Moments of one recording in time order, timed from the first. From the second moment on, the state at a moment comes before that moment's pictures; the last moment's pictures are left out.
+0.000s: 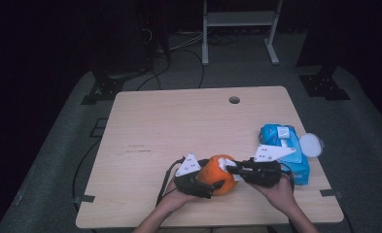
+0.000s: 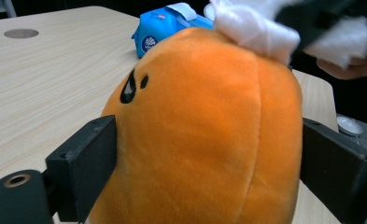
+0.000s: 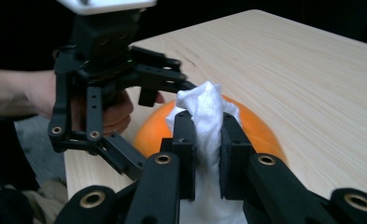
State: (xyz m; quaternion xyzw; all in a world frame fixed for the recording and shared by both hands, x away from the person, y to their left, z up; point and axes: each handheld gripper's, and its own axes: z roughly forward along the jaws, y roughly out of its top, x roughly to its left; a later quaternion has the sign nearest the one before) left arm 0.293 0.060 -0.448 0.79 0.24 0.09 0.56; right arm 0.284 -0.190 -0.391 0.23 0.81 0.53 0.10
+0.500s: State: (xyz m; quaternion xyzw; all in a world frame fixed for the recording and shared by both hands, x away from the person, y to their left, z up) left arm 0.294 0.059 -0.449 0.81 0.18 0.12 0.55; right arm 0.290 -0.199 -0.391 0.25 0.80 0.53 0.11
